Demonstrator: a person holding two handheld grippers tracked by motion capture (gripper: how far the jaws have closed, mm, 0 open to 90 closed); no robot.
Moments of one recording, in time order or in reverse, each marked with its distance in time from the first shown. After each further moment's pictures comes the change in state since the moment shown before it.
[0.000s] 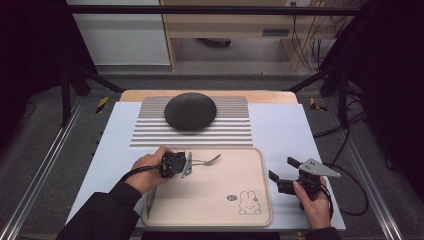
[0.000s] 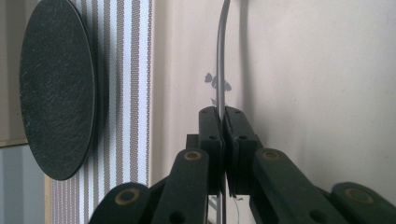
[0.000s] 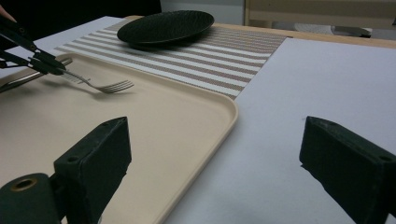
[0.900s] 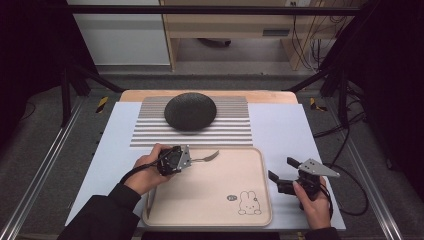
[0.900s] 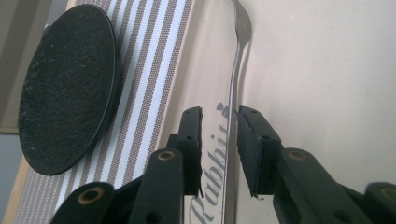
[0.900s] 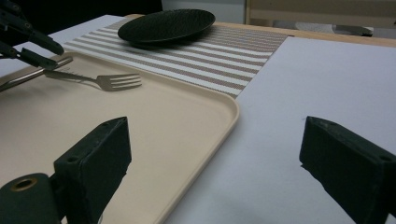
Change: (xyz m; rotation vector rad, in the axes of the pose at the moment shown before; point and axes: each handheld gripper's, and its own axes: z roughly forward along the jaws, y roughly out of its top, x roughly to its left) left arm 0.008 -0.001 -0.012 -0.147 -0.008 -0.244; right arm 0.001 0.000 0.000 0.006 0.003 0.001
